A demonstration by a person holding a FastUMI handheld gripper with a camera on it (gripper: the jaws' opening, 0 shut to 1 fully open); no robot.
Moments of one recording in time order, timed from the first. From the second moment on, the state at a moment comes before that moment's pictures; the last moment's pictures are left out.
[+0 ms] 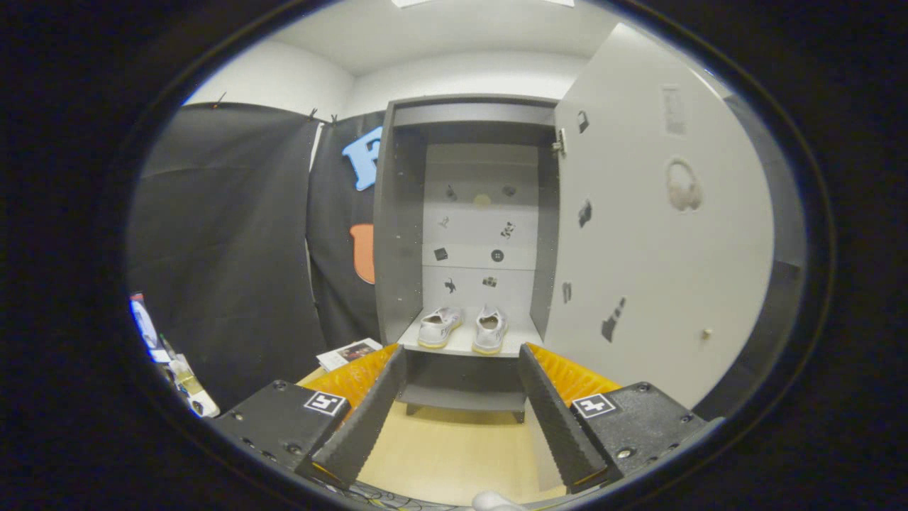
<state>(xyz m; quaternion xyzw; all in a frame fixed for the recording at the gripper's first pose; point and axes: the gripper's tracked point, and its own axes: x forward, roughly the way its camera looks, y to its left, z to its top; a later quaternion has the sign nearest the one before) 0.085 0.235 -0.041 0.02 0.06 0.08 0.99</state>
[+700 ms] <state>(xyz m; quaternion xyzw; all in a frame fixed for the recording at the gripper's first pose) -0.007 0.006 -0.021 0.04 0.03 -0.07 1.00</state>
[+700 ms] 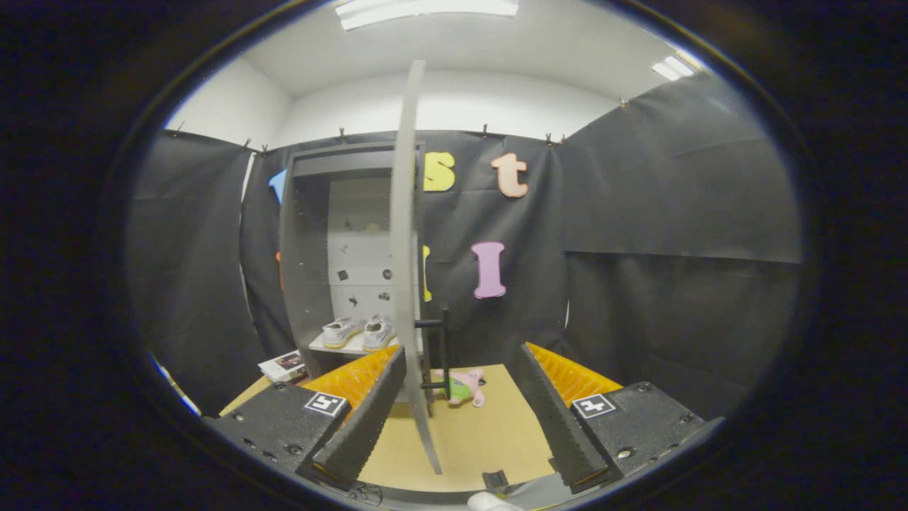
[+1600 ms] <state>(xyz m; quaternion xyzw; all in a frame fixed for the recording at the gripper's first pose) 0.107 -0.011 -0.061 0.05 0.07 0.05 0.99</state>
